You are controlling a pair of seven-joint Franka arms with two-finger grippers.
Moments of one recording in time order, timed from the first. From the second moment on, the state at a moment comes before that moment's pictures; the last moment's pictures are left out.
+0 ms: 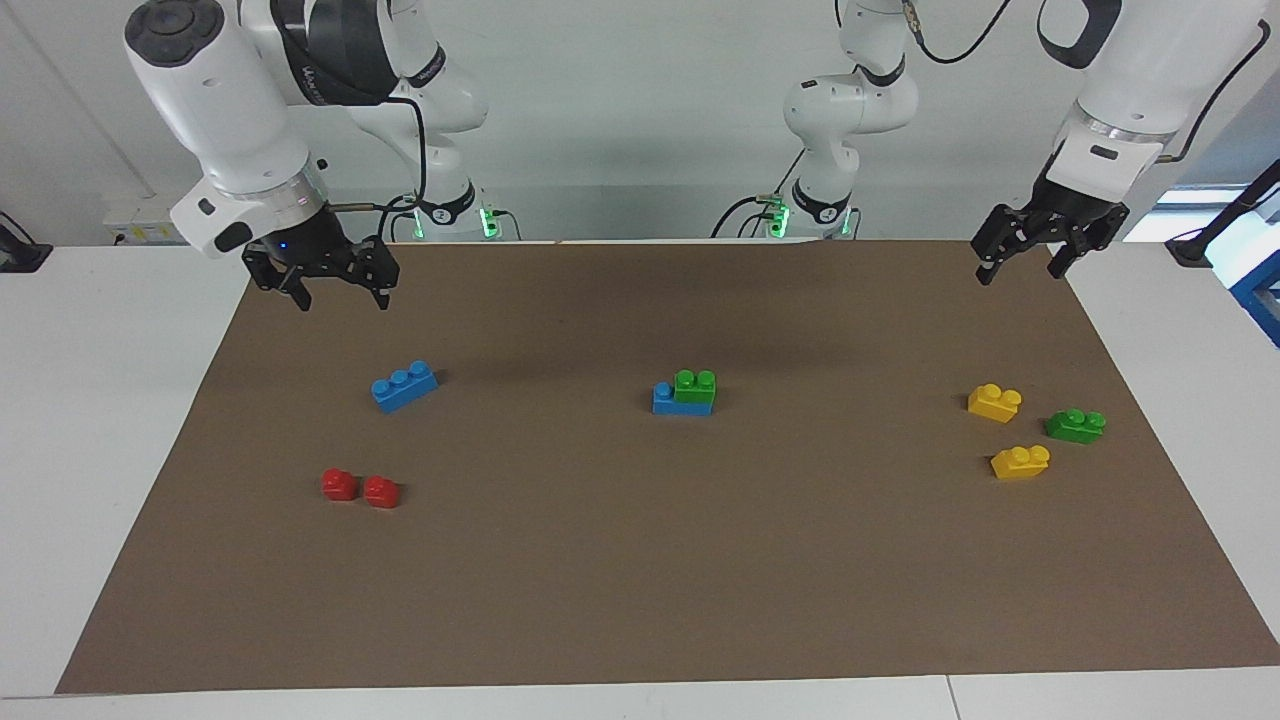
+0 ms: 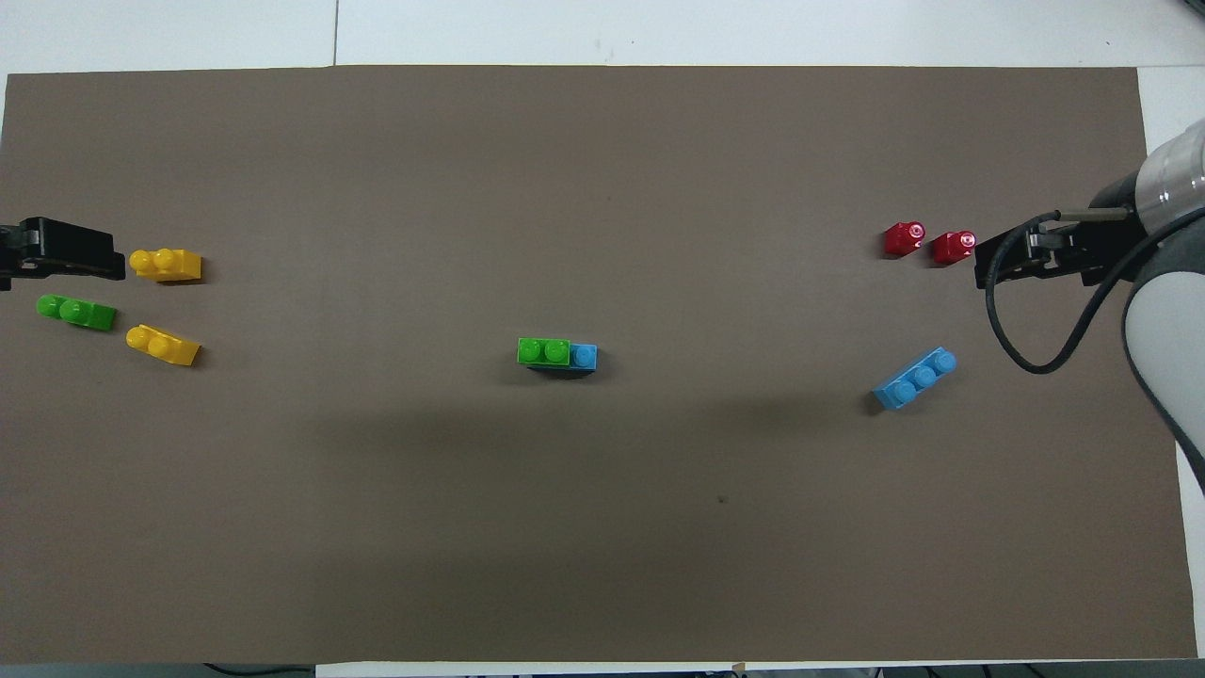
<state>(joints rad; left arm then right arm) 0.03 -0.03 -0.07 -1.59 0.01 1.64 -0.04 0.03 0.05 0.02 -1.59 -0.01 1.60 0.06</state>
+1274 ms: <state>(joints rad) 0.03 -0.03 -0.07 -1.59 0.01 1.64 -0.04 0.03 0.05 0.02 -1.60 -0.01 1.60 0.09</state>
